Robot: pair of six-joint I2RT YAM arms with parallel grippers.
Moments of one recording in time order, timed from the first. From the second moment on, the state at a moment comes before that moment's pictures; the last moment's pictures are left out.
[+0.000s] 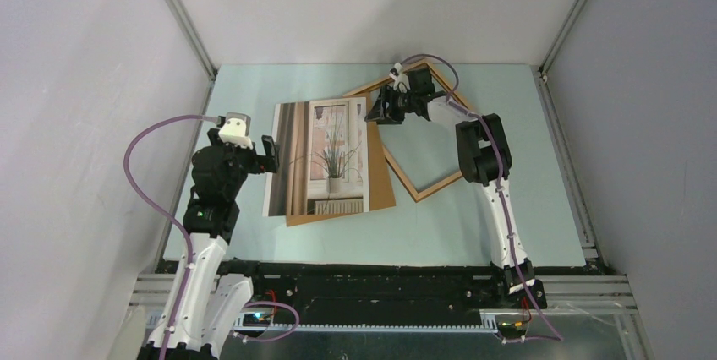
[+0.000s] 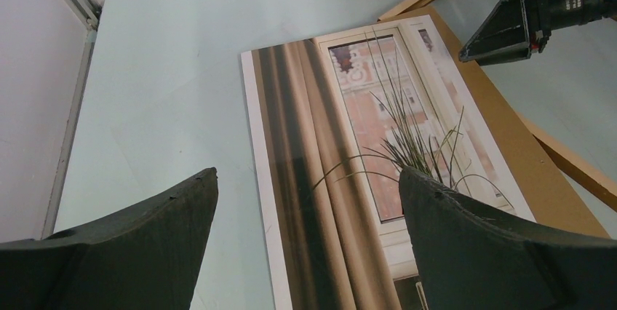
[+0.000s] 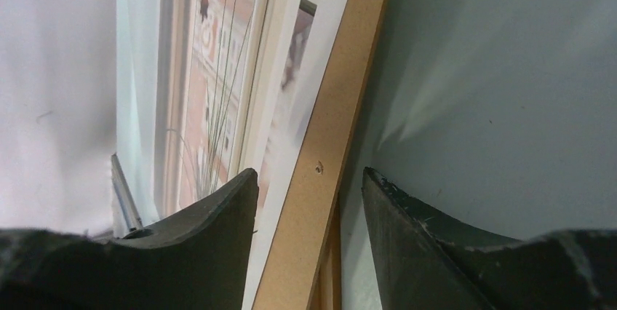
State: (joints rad) left arm -0.03 0.69 0.63 -0.14 0.13 0.04; right arm 0.34 2.50 1.97 -0.17 -0.72 0.48
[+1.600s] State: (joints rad) left arm -0.03 0.67 0.63 -0.14 0.13 0.04; right arm 0.43 2.54 2.12 -0.23 -0.75 0.56
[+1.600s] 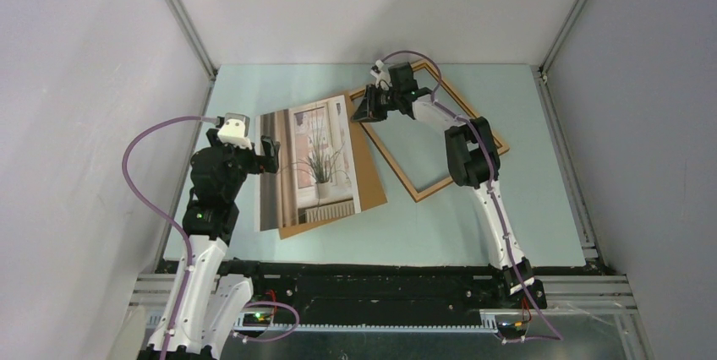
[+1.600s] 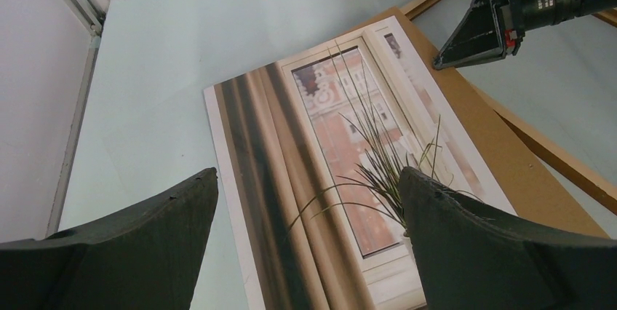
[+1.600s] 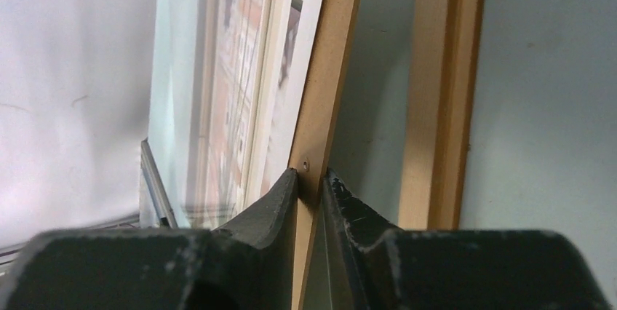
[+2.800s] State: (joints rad) left arm -0.03 0.68 0.63 -0.14 0.13 0.03; right arm 0.42 2.13 1.77 -0.46 -0.34 0.07
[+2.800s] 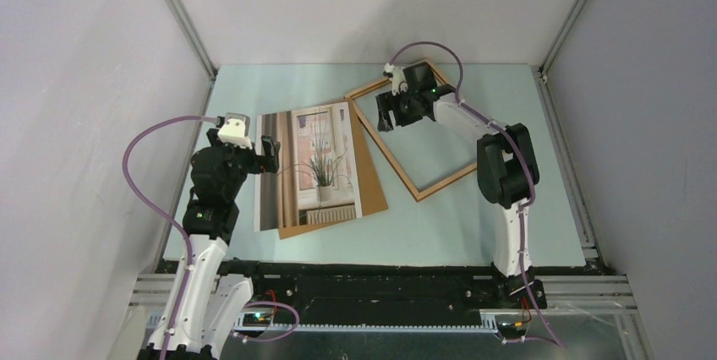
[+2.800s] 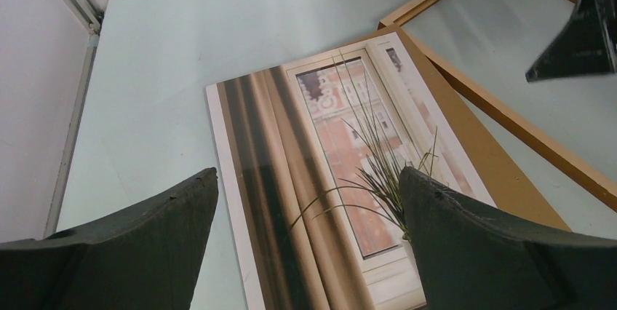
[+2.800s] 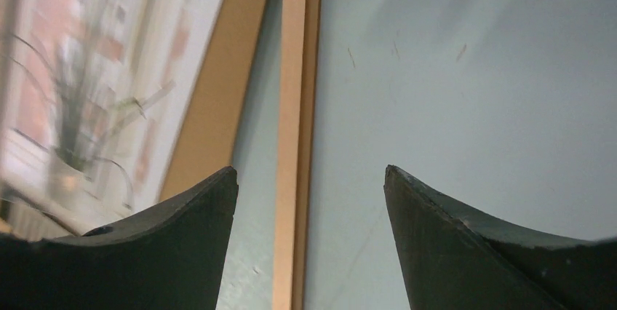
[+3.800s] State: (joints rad) left arm -0.03 0.64 0.63 -0.14 0.15 0.03; right arm 0.53 2.04 1.46 -0.50 -0.13 -0.03
